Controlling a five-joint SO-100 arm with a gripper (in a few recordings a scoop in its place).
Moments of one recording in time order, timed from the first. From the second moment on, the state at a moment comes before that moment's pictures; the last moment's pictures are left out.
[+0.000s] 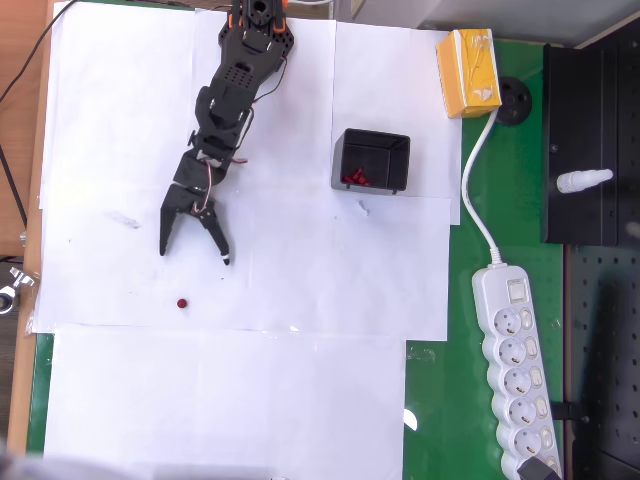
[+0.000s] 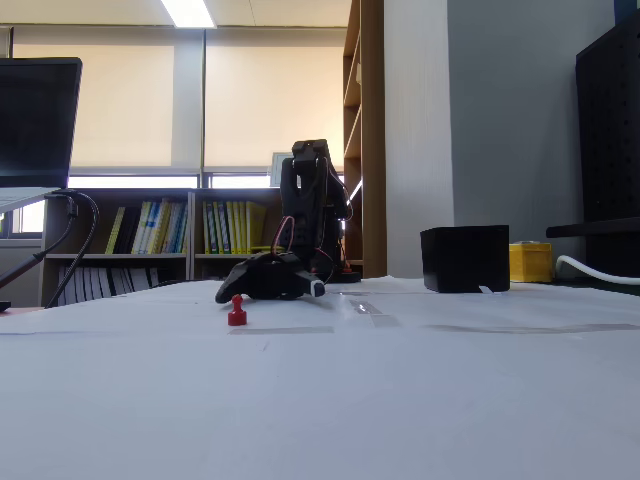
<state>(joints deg) 21.5 141.5 65.7 -60.5 -89.5</state>
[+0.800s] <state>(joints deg) 18.3 149.8 90.3 -46.0 -89.9</state>
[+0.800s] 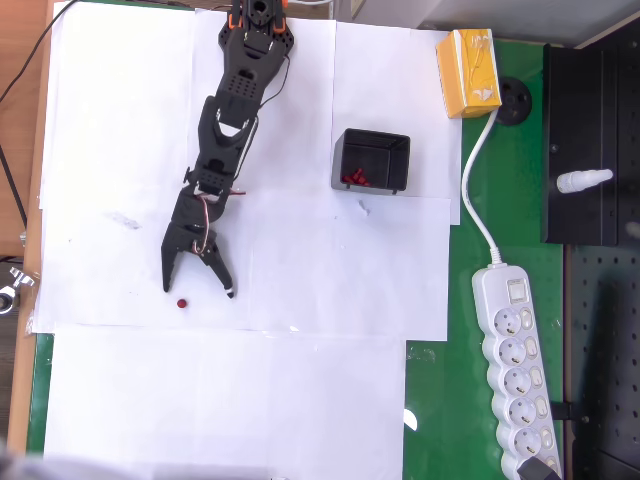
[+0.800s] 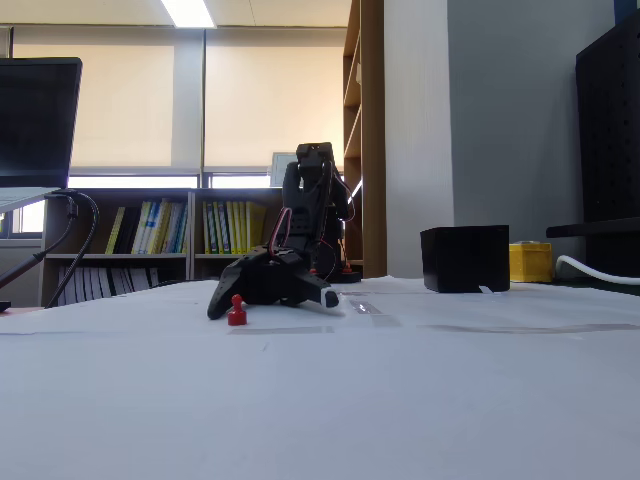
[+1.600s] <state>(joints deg) 17.8 153.2 97.6 -41.5 -88.8</state>
